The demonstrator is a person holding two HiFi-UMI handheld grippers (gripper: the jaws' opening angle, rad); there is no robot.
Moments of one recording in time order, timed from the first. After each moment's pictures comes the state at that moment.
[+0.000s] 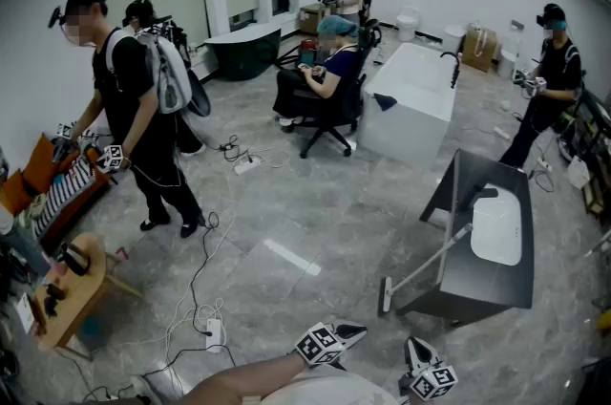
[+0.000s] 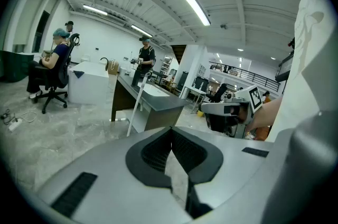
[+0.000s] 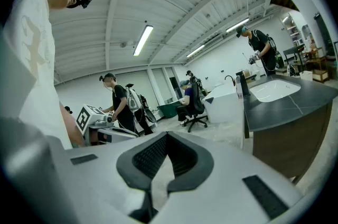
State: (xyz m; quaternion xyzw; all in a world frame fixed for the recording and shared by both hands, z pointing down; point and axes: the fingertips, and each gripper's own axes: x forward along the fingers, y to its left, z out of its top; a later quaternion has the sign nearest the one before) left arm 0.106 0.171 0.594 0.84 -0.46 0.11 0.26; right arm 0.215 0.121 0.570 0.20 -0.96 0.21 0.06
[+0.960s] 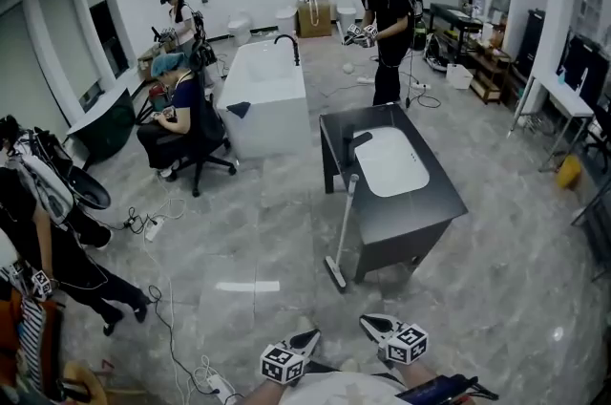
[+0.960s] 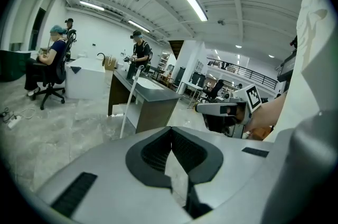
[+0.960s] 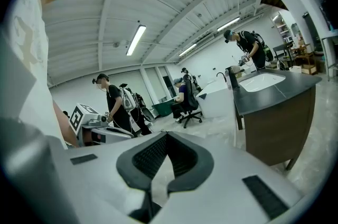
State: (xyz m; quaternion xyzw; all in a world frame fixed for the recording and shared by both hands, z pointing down) left arm 0.123 0.214 0.614 0.82 -0.48 0.11 0.28; right arm 0.226 0.149 0.605 0.20 -0.95 0.24 0.09
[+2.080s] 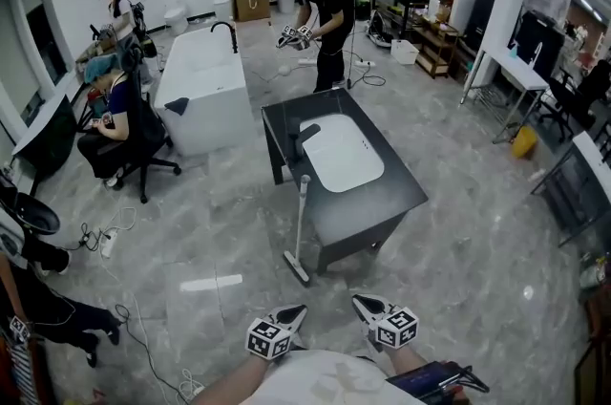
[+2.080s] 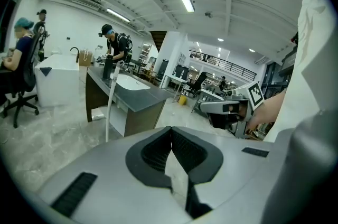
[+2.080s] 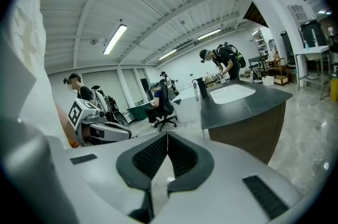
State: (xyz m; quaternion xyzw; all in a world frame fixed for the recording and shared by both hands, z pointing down) left arm 0.146 0.093 0.608 0.87 -0.38 0.16 0.27; right arm 0.276 0.059 0.596 0.33 -0.91 0.24 0.10
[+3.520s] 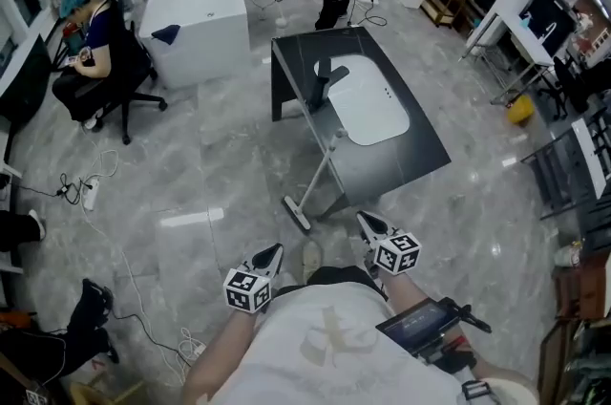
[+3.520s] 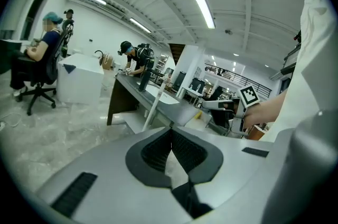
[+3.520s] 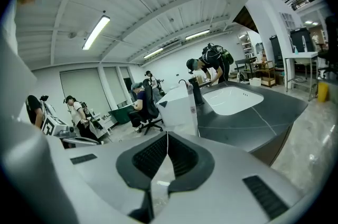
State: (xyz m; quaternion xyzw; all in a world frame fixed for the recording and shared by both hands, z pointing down) left arm -0.024 0.018 0.606 0.84 -0.45 0.09 0.29; right arm 0.175 -0.082 0.588 0.41 -0.87 0.25 0.12
